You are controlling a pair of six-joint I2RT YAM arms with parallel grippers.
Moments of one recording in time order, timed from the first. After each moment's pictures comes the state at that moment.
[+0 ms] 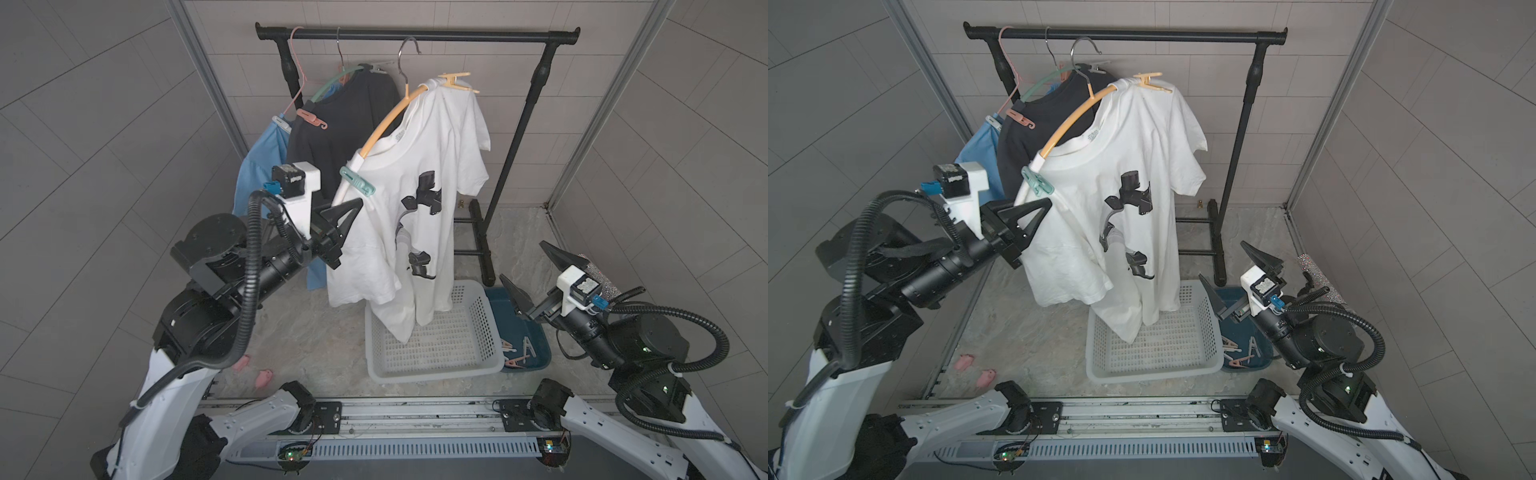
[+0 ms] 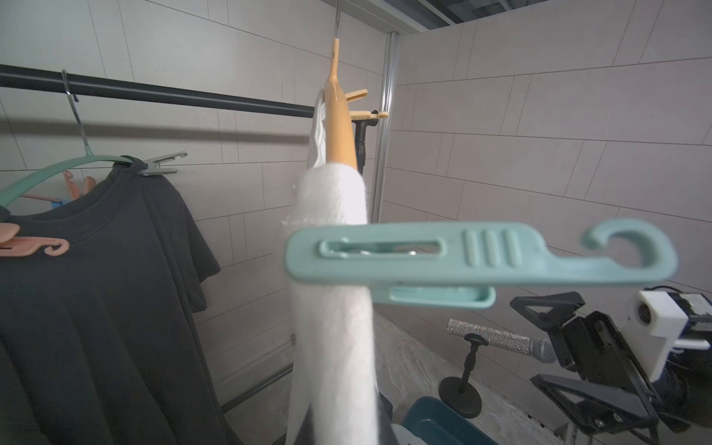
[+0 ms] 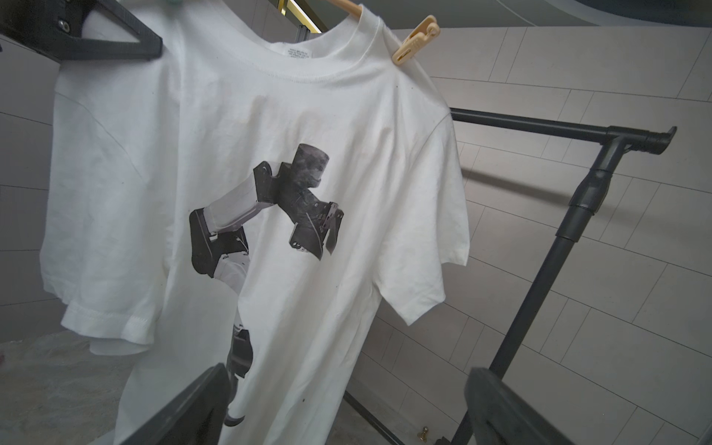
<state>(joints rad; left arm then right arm) -0.66 1.04 1.78 -0.61 0.06 -0.08 0.76 0.46 0.91 -0.20 0.17 -0.36</state>
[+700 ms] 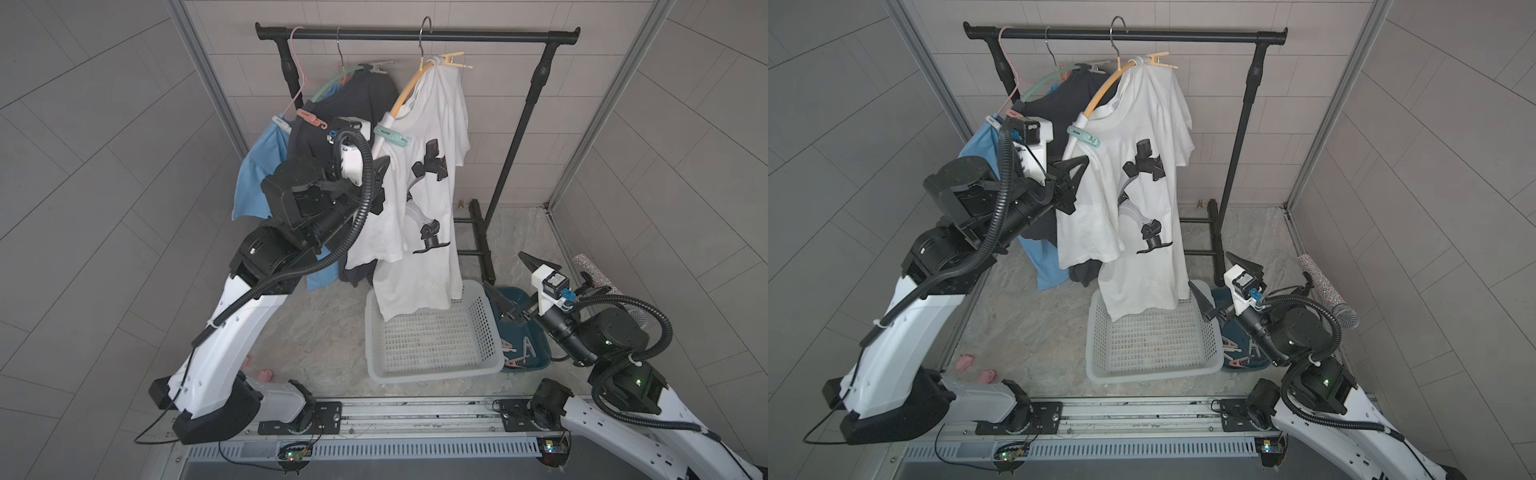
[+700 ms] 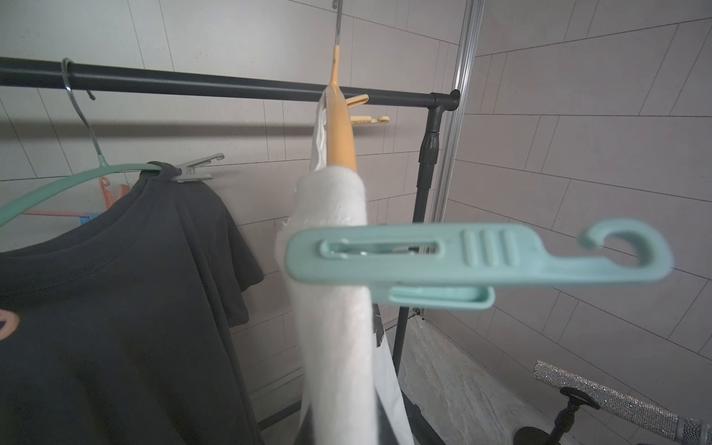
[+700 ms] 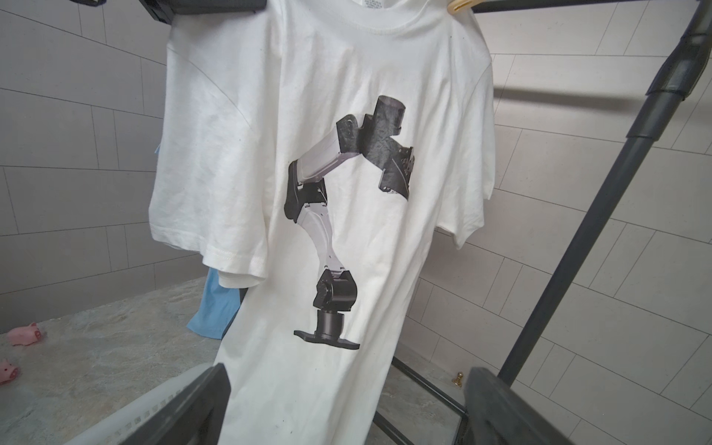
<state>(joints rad) -0.66 1.38 2.02 -0.57 -0.11 -0.02 0.76 0.46 0.79 -0.21 0.18 -0.21</state>
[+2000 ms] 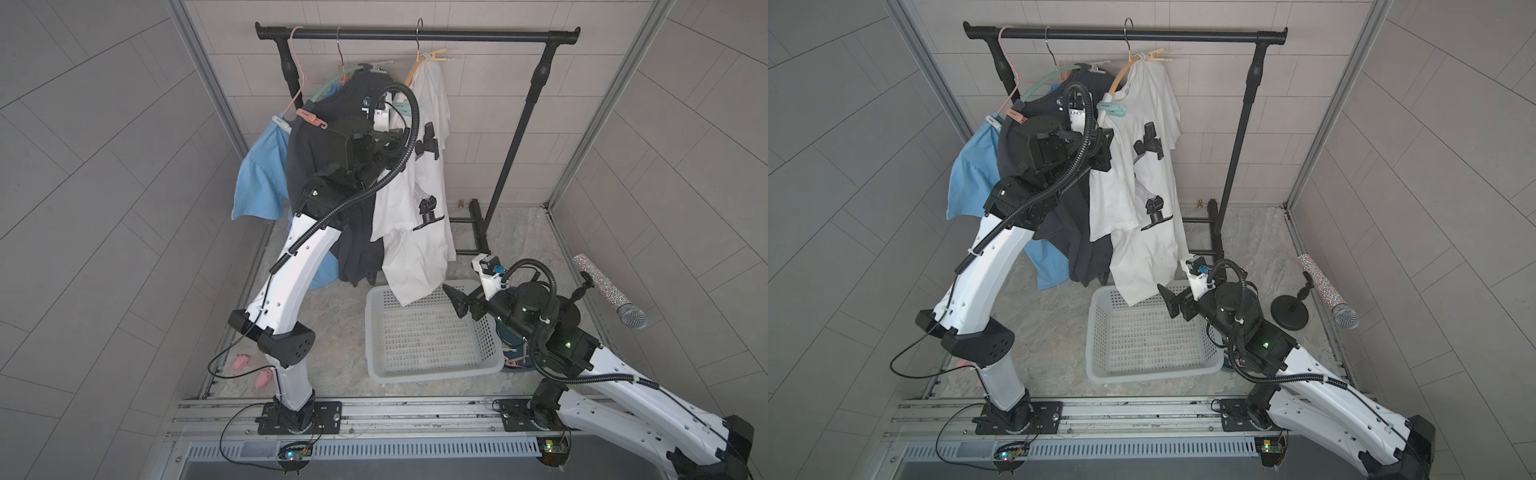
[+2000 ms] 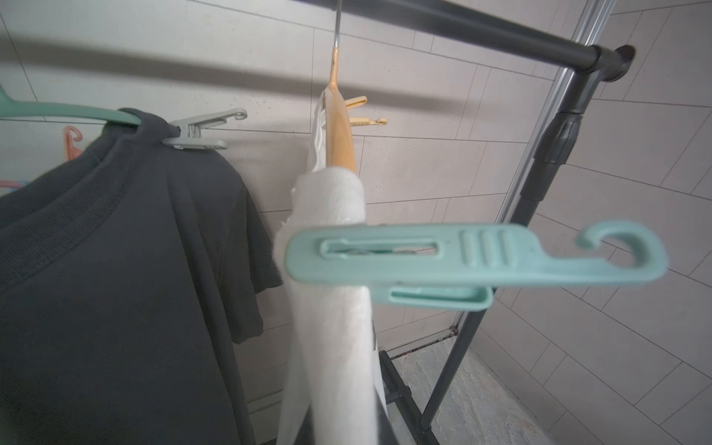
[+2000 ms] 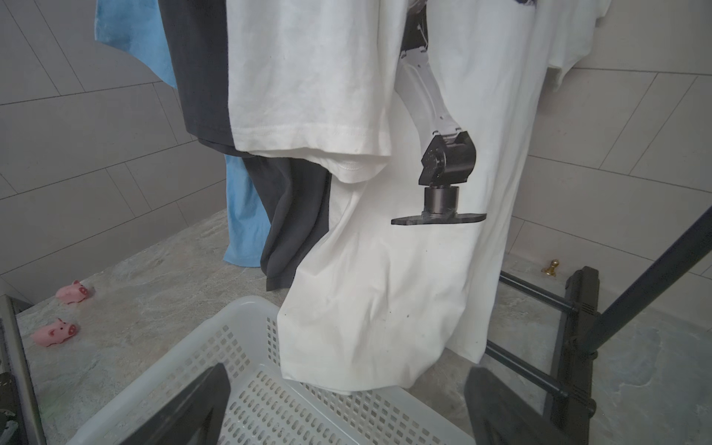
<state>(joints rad) -0.54 1.82 2.40 -0.61 -0.12 -0.12 0.76 0.79 0.70 -0.10 0.14 0.07</state>
